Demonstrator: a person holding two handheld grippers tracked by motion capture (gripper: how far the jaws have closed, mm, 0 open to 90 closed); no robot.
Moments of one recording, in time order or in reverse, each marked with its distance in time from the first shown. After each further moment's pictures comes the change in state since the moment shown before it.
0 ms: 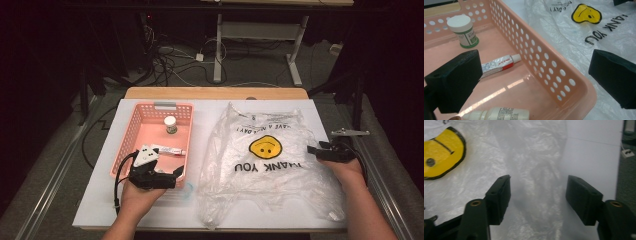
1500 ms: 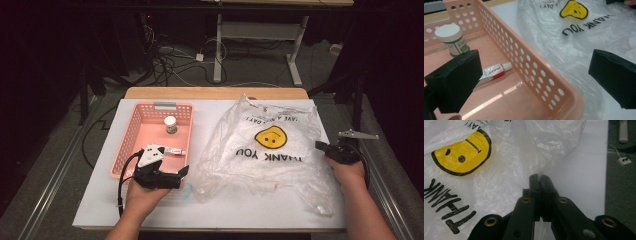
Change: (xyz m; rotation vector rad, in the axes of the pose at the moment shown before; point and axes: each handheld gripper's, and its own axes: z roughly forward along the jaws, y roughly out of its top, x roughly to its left) left arm -0.009 0.006 0.008 -0.021 -0.042 0.024; right arm -0.003 -0.002 -0.013 -0.116 -0.024 0.066
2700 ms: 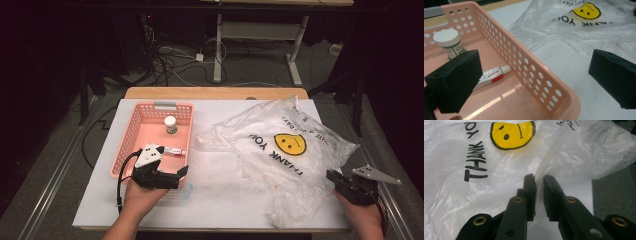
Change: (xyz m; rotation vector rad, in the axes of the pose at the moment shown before) left arm 0.002 0.001 -0.007 -0.031 -0.022 0.013; right arm 0.060 -0.070 -0.087 -0.046 -0.115 -0.044
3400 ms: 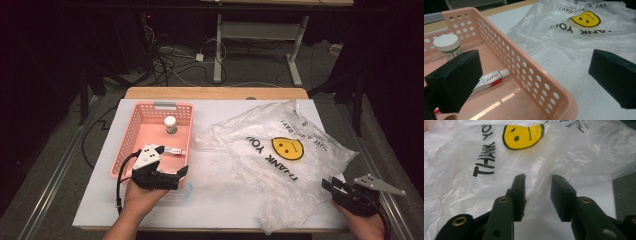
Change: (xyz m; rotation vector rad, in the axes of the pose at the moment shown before) left arm -0.001 -0.002 -0.001 -0.033 -0.009 0.002; right arm 0.011 -0.011 -0.017 -0.031 0.075 0.025
